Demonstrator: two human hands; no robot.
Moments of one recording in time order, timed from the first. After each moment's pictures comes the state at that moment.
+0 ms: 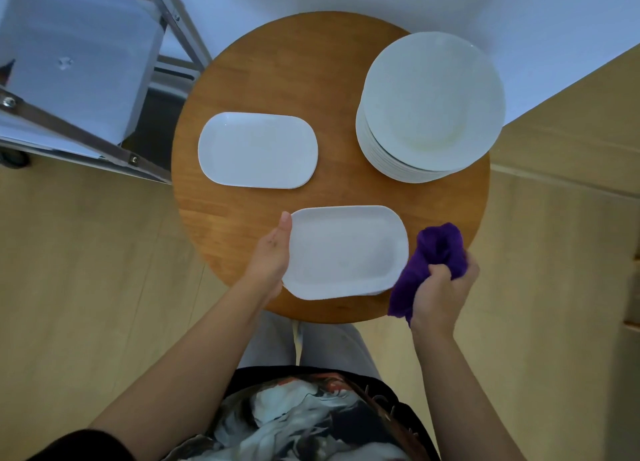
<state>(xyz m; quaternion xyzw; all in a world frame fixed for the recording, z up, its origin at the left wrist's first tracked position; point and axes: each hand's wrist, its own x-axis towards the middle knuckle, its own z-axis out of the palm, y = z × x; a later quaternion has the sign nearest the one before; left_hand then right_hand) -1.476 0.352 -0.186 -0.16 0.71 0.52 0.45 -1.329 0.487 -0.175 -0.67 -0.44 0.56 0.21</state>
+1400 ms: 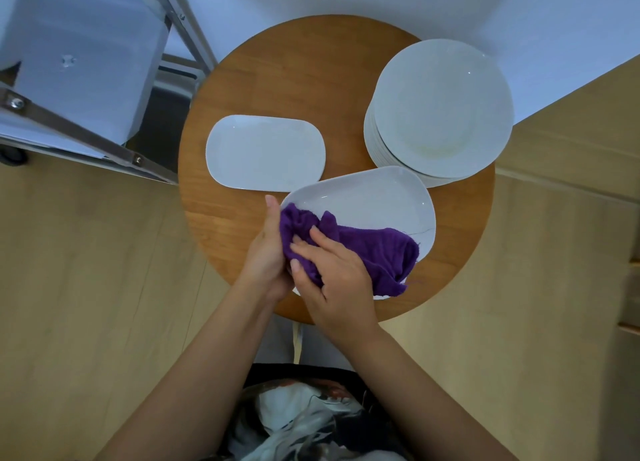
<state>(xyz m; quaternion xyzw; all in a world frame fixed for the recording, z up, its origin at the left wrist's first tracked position) -1.492 0.351 -0.151 -0.25 0.56 0.63 0.47 -1.397 0.408 -0.138 -0.21 -0.88 0.42 0.11</state>
